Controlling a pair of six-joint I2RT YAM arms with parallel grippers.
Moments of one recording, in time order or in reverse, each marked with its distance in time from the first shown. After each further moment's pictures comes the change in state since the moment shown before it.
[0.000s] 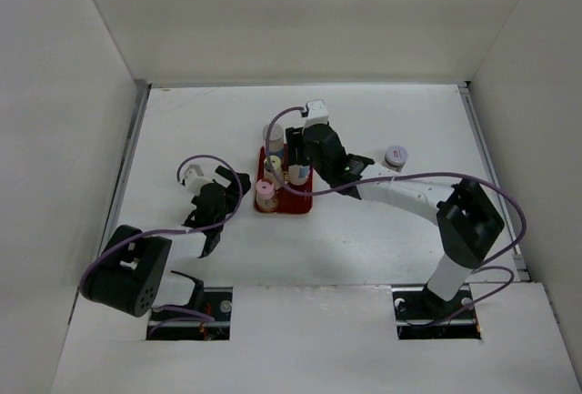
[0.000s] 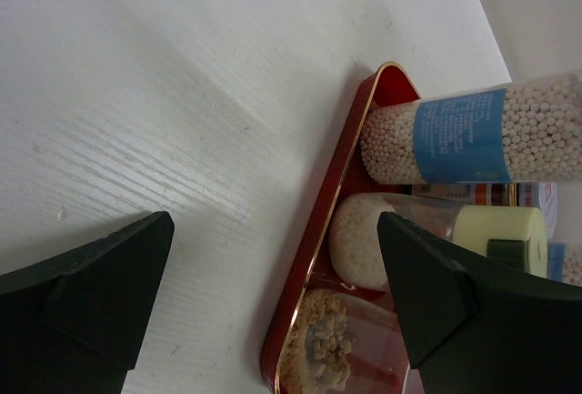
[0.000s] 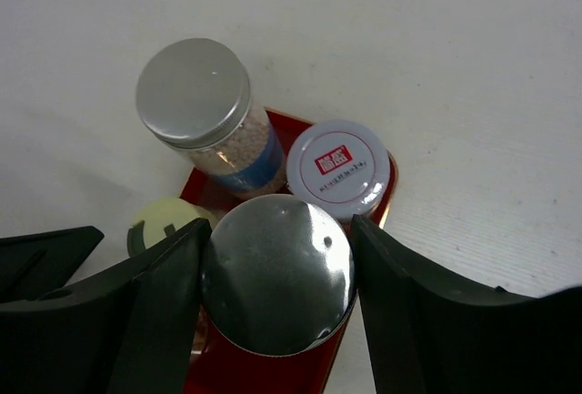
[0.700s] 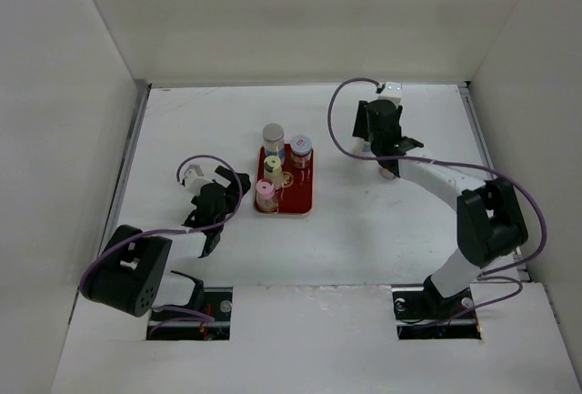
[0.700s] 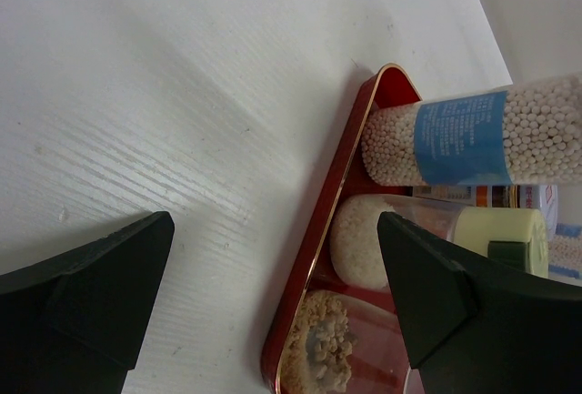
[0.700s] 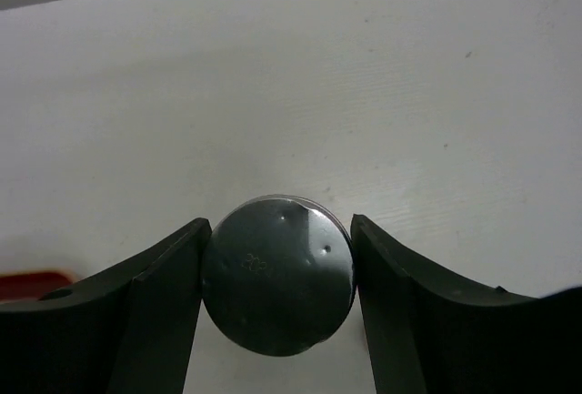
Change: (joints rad) left arm 0.000 0.001 0.000 0.000 -0.003 0.000; right arm -0.436 -0.011 -0.048 -0.013 0.070 -0.015
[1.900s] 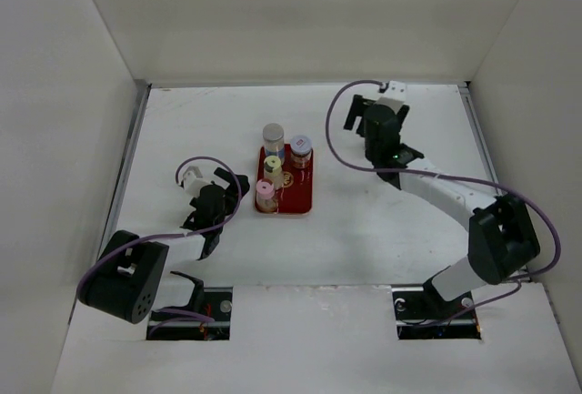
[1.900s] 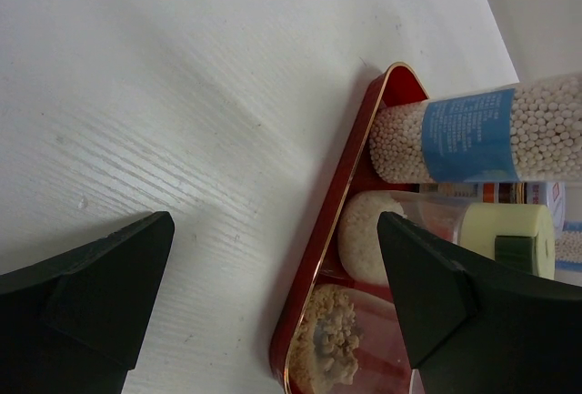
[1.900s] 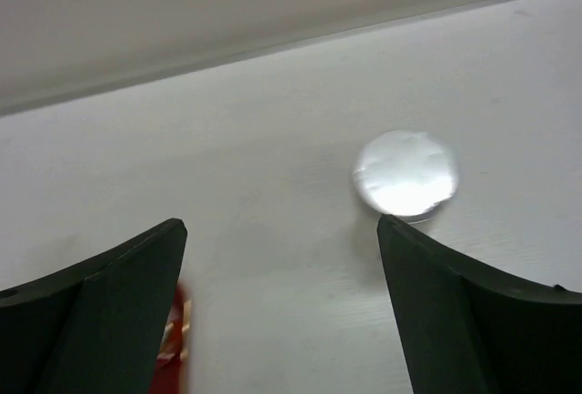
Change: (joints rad) left arm 0.000 -0.039 -0.011 -0.041 -0.016 0.000; right arm 0.200 -0.150 -0.099 0.150 0.147 0.037
